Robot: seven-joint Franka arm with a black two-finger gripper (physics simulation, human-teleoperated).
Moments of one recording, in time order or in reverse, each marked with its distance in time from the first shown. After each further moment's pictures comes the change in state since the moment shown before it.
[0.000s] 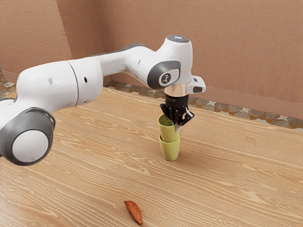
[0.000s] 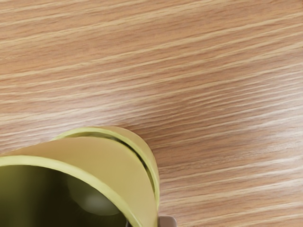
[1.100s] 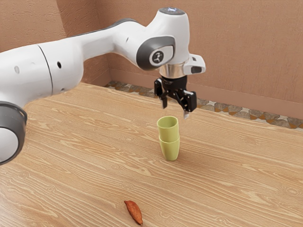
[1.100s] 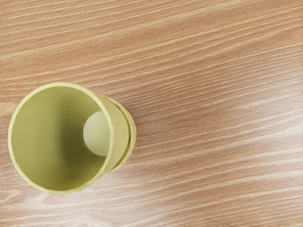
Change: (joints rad) arm -0.047 -0.228 0.015 -0.114 -0.020 -0.053 0.004
